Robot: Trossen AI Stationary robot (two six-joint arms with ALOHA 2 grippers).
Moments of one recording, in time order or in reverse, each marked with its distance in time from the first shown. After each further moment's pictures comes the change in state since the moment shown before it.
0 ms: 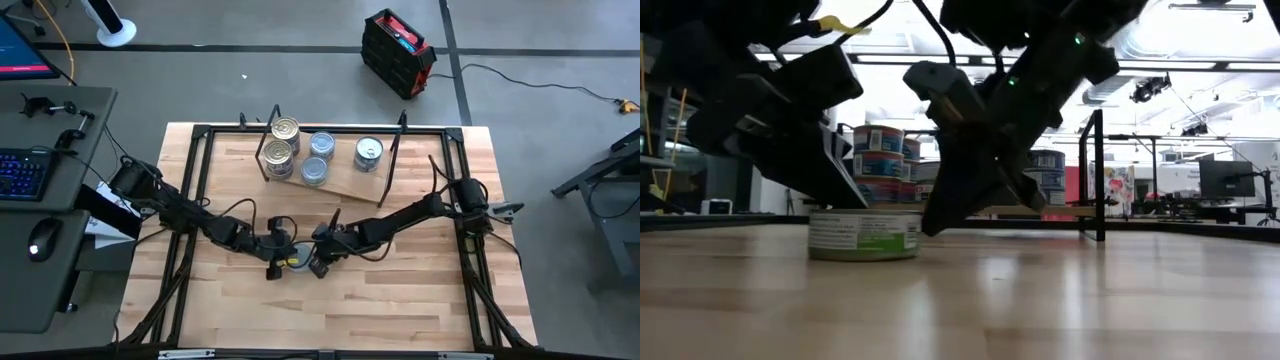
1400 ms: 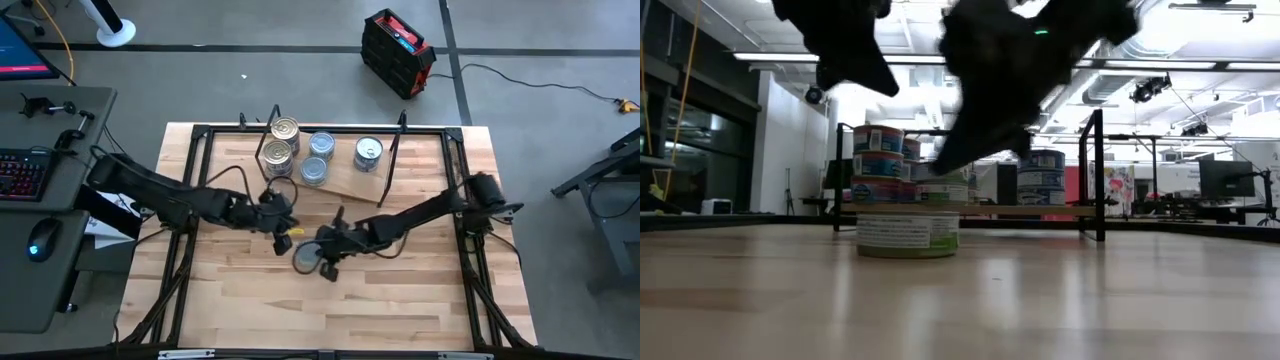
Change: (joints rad) left arm 0.141 -0.272 0.373 -0.655 -0.047 -0.240; right arm 0.031 -0.100 -0.008 -0.023 0.020 -0.316
